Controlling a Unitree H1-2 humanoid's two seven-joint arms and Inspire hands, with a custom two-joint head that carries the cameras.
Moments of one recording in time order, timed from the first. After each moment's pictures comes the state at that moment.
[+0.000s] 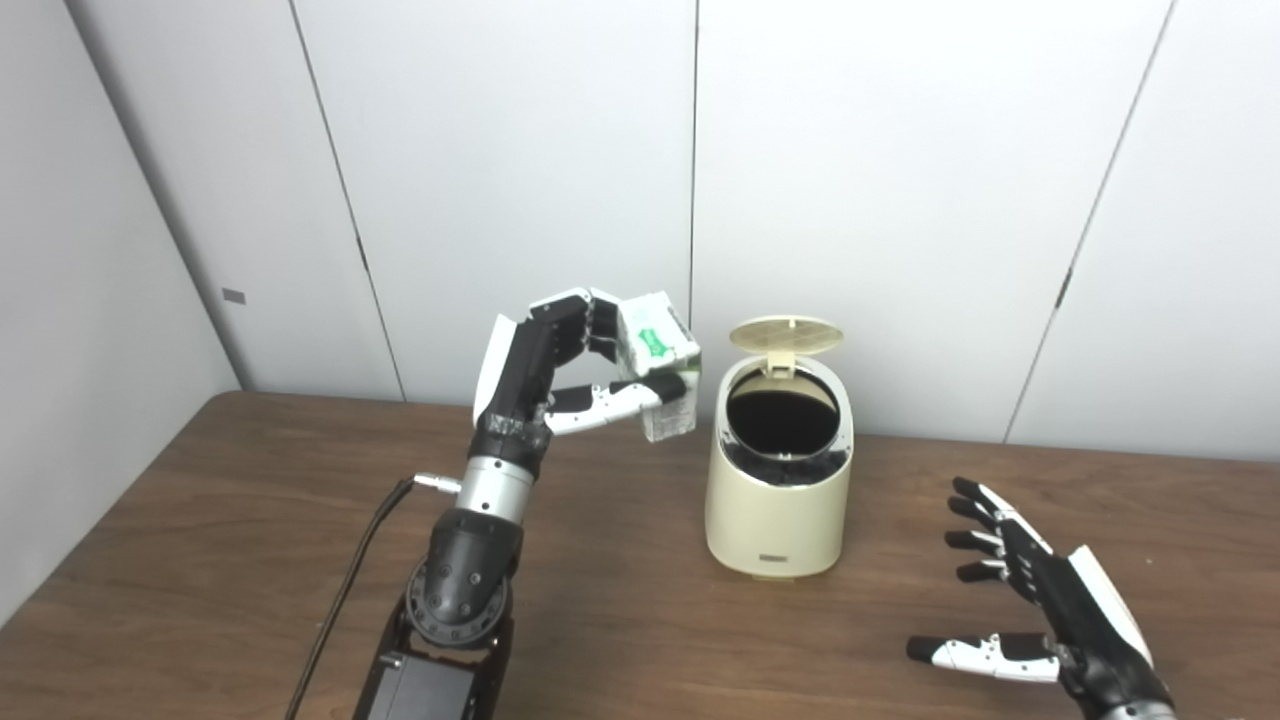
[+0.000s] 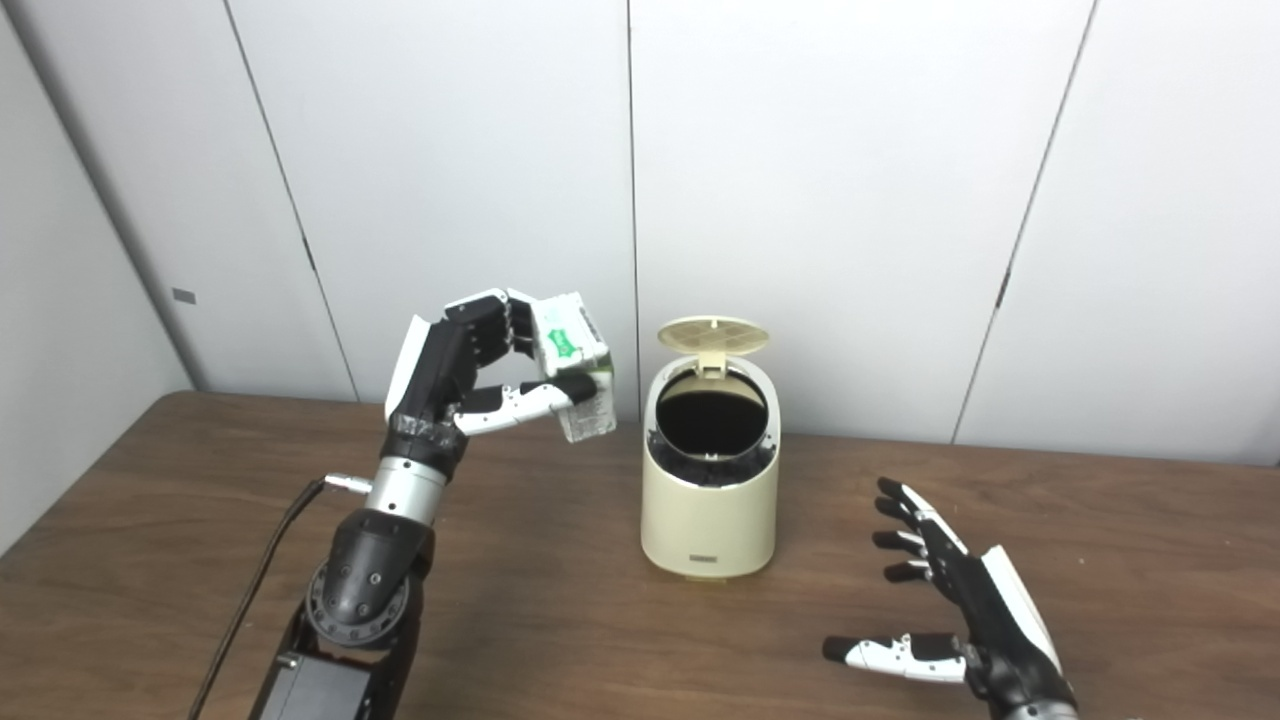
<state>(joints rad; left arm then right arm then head) -0.49 0.10 0.00 0.01 0.10 -0.10 0.01 -0.15 -0.25 0.03 -0.13 -0.27 0.06 0.12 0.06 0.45</state>
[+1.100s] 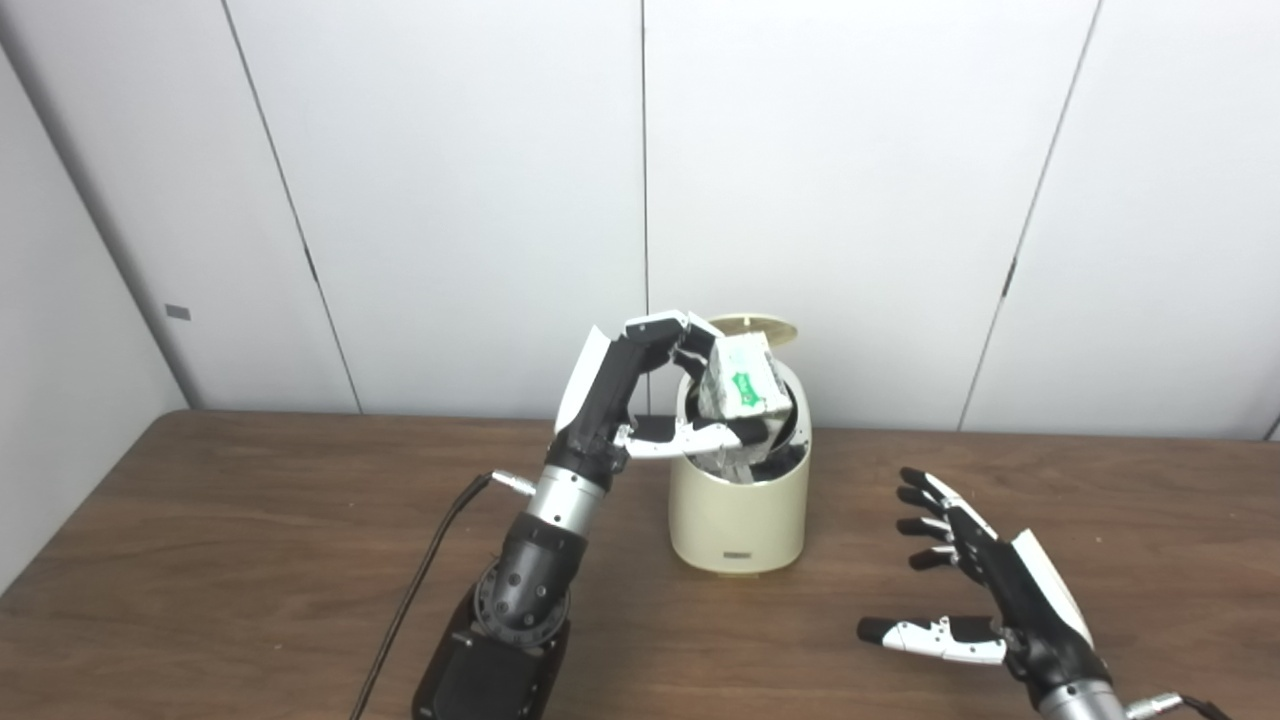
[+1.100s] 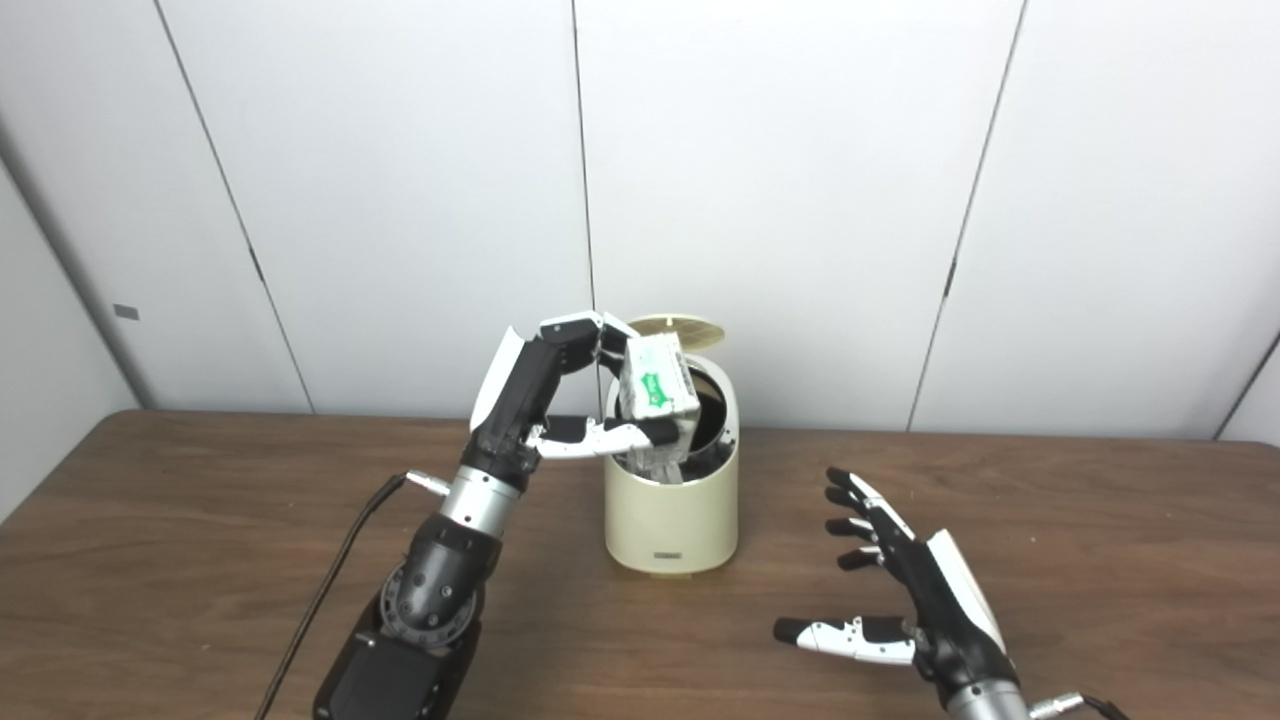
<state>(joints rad) -0.60 0.03 -0.12 0.34 0.19 -0.42 0.03 -0.15 -0.22 0.04 -0.11 -0.30 0.02 0.08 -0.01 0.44</state>
